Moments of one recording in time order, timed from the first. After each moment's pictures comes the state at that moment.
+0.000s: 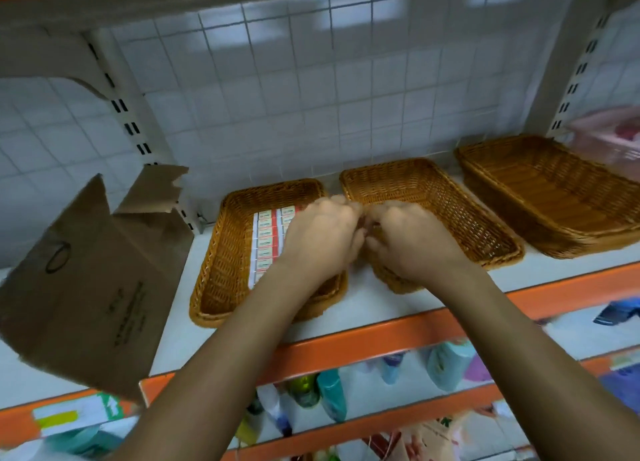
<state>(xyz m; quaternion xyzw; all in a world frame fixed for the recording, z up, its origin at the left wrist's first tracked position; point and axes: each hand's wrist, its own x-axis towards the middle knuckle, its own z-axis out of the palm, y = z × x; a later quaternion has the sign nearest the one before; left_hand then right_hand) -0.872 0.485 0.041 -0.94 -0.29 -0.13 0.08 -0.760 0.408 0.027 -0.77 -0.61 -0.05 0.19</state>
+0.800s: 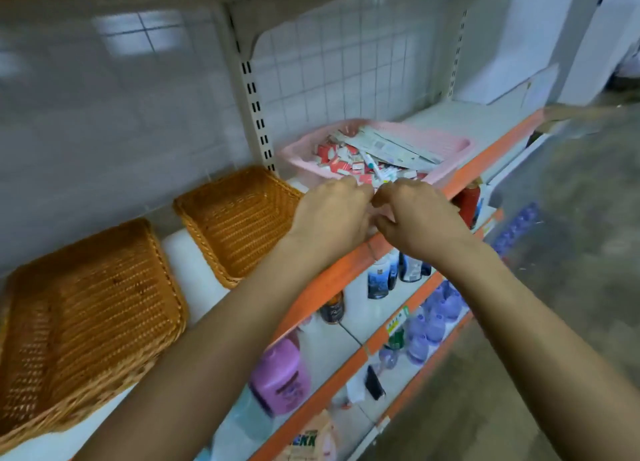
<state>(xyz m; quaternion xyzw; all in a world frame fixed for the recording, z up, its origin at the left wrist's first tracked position) -0.520 0.266 0.055 -0.99 -0.02 -0.14 0.08 -0.461 0.150 0.039 -0.91 -0.36 -0.12 0.16</state>
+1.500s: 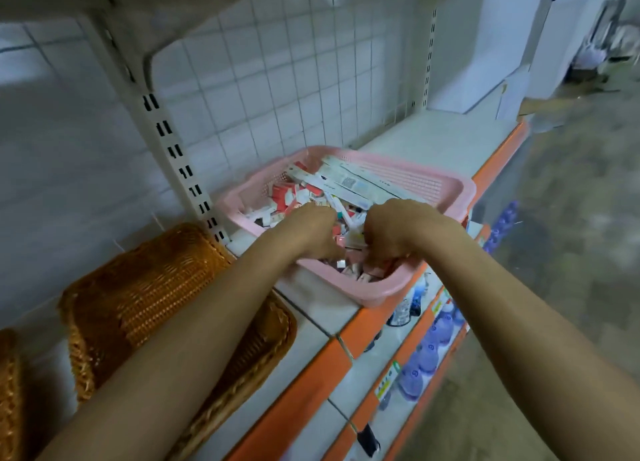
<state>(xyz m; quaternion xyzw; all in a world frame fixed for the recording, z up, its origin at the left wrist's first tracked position) -0.330 0.329 0.030 -1.00 -0.01 0.07 0.02 -0.302 0.188 0.048 -0.94 -0.33 0.09 -0.02</state>
